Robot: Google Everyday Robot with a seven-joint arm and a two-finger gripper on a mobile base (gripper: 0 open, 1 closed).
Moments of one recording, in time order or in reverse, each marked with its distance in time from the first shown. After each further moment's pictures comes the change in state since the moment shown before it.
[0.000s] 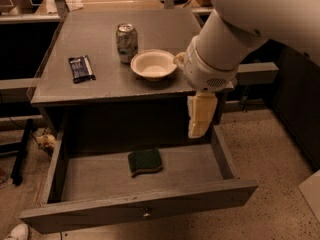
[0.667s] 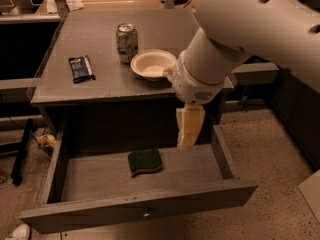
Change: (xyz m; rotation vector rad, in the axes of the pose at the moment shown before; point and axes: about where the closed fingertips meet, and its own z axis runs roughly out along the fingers) arm -0.017 0.016 0.025 -0.040 -0.039 -0.008
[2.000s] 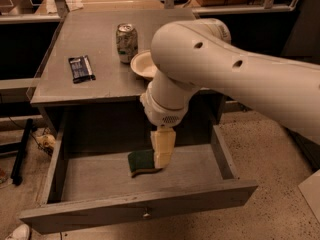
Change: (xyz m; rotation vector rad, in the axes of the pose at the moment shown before) arm -0.037 0.019 0.082 -0.098 -0.004 -0.051
